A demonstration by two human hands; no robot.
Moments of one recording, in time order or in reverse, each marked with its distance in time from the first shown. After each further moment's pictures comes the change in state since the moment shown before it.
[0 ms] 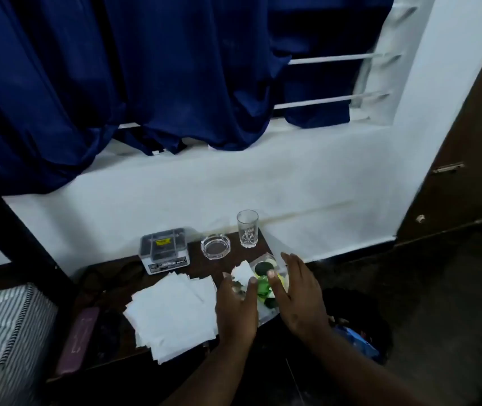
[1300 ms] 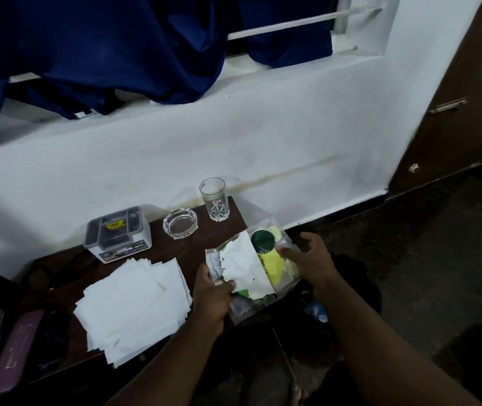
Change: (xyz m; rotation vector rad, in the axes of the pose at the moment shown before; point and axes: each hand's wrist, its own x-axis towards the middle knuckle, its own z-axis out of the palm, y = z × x) left_hand 0.055 -0.059 0.061 -0.261 -0.090 -0.217; right_hand 0.070 0.140 0.007 0.455 -0.054 0.646
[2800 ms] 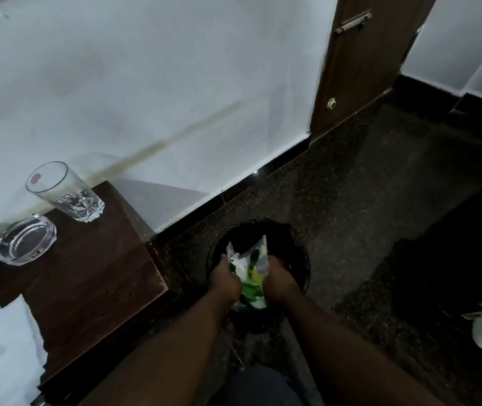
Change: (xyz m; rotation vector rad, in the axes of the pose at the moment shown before) left_hand 0.043 -0.135 0.218 0.863 -0.470 -0.143; right_hand 0.073 0.198 -0.060 -0.514 -0.198 0.232
